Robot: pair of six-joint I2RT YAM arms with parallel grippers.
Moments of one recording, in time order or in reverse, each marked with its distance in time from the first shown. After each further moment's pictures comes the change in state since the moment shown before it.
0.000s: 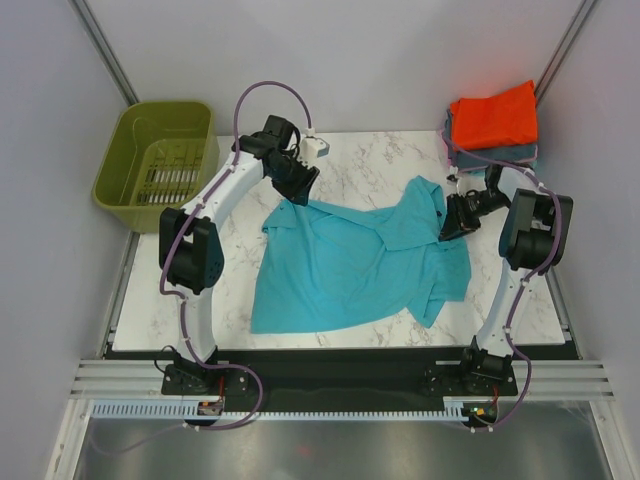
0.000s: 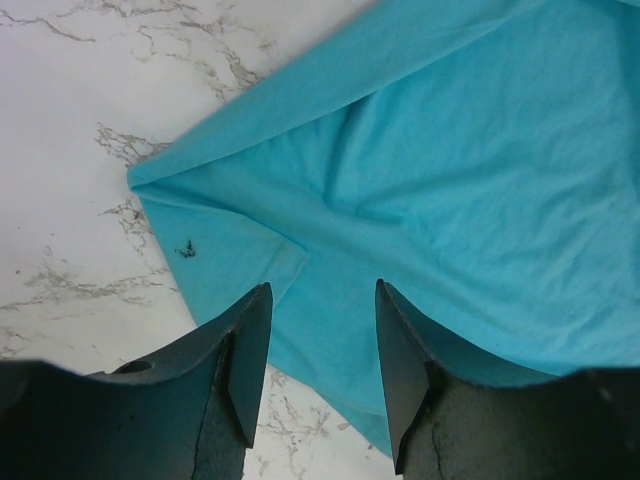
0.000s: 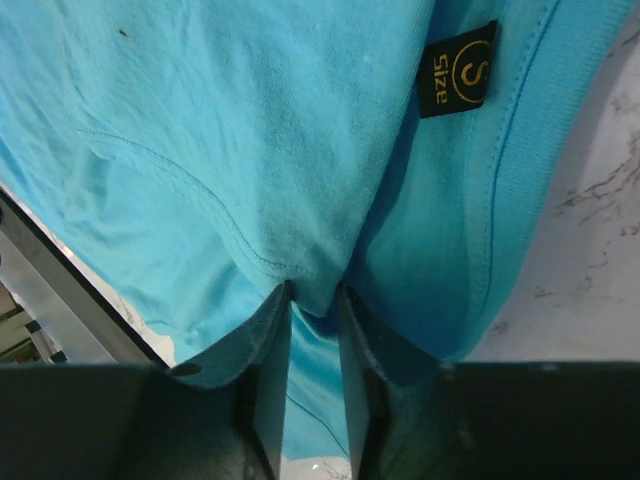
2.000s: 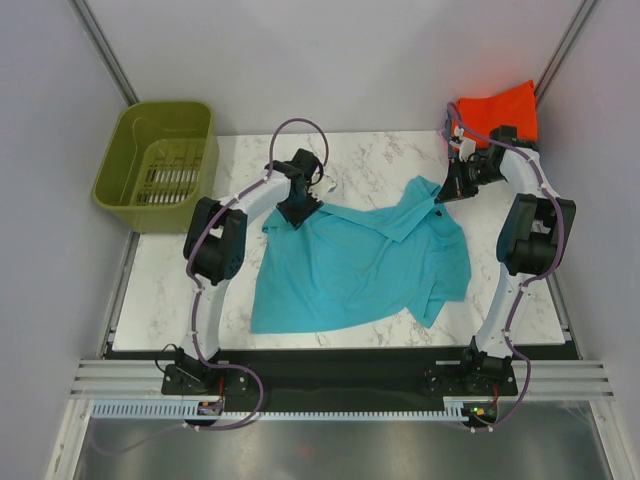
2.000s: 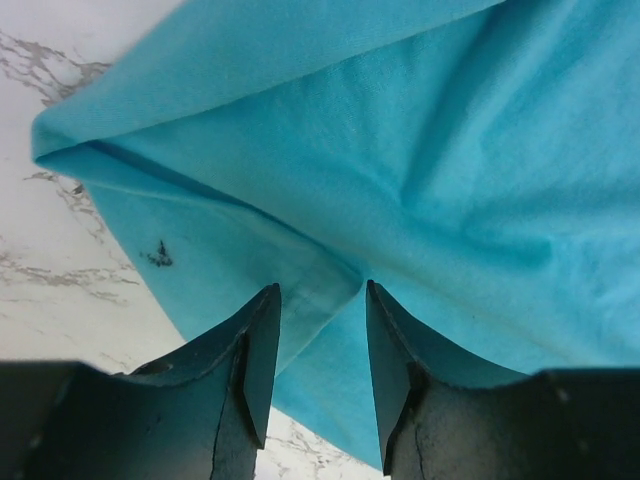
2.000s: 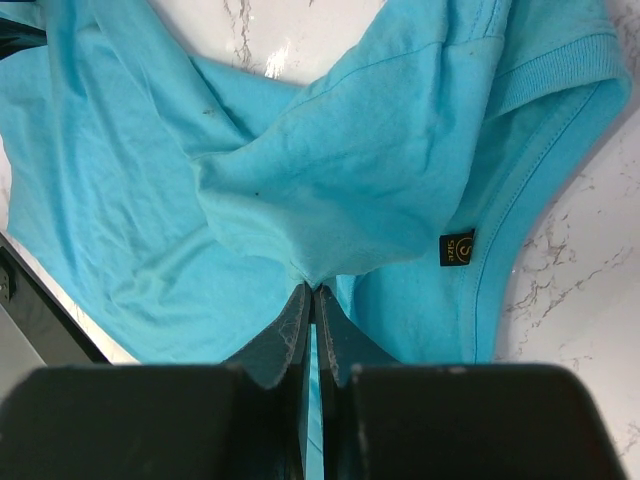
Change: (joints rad) left arm -0.088 0.161 -0.111 0.074 -0.360 0.014; right arm 0.047 -0.066 0.177 0.107 -0.085 0.140
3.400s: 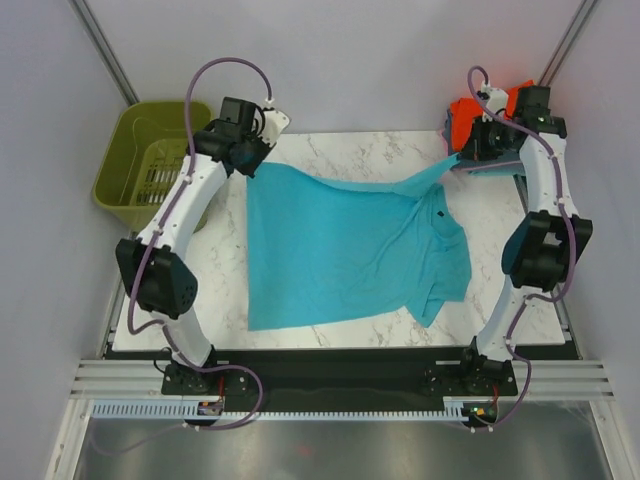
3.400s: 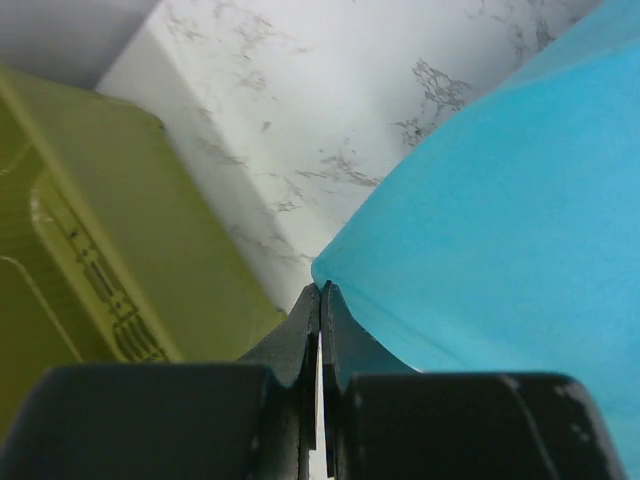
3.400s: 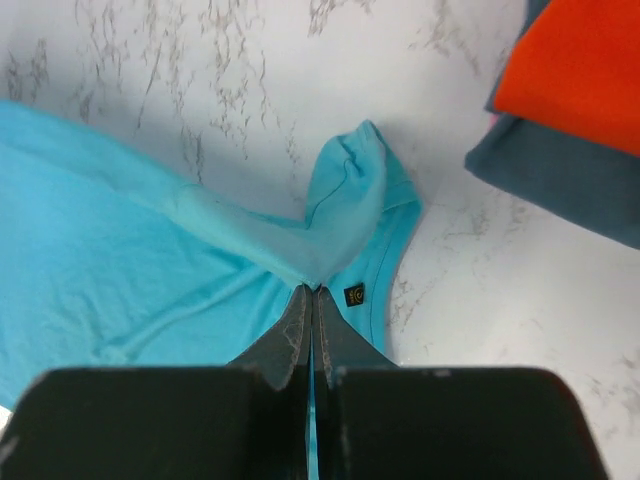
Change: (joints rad) left arm 0.166 -0.373 0.047 -0.012 -0.034 0.078; right arm -0.009 -0.101 0.176 0.103 0.156 0.099
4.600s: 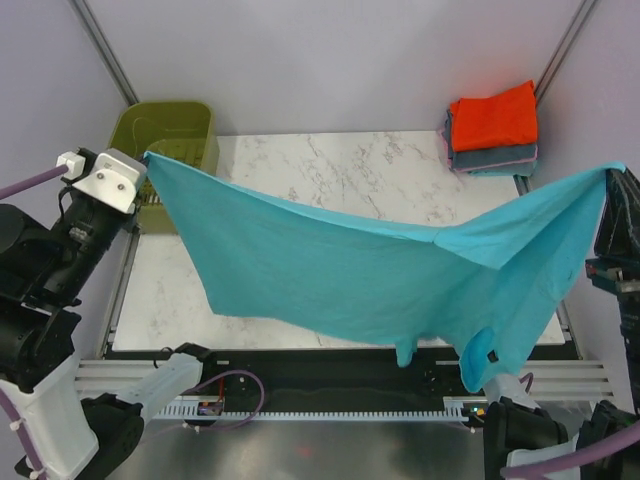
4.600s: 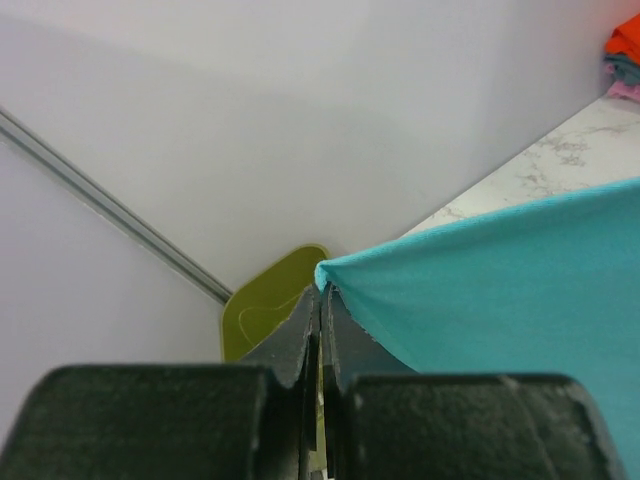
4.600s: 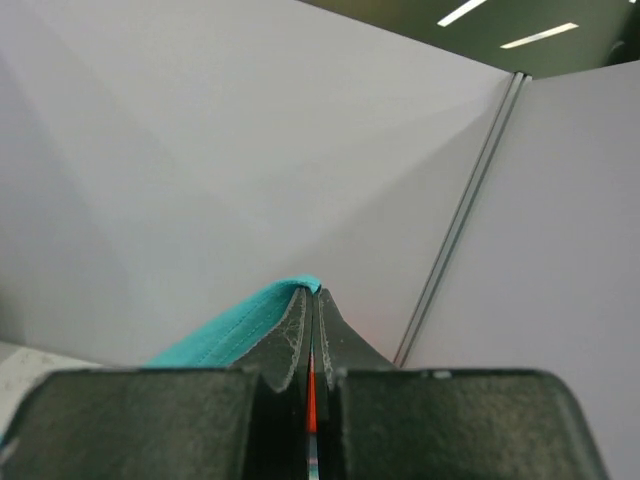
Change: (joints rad) left arm 0.009 -0.878 0.178 -0.130 0.132 0.063; right arm -0.143 -1.103 0.438 -0.031 0.187 0.203
